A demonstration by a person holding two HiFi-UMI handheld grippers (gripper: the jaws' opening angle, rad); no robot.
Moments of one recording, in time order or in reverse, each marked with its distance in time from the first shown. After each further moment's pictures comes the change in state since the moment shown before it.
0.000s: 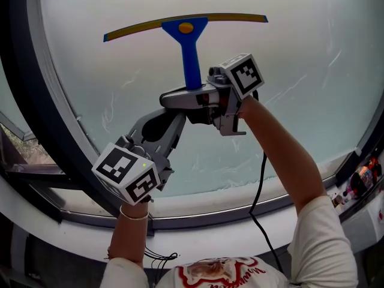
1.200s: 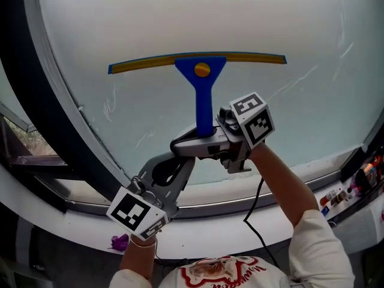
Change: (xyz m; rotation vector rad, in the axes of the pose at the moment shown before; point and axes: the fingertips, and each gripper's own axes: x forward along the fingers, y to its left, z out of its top) left arm -0.058 -0.060 -0.069 -0.026 0.086 -0.025; right arm 0.018 0.025 -0.107 -0.028 -0.005 0.040
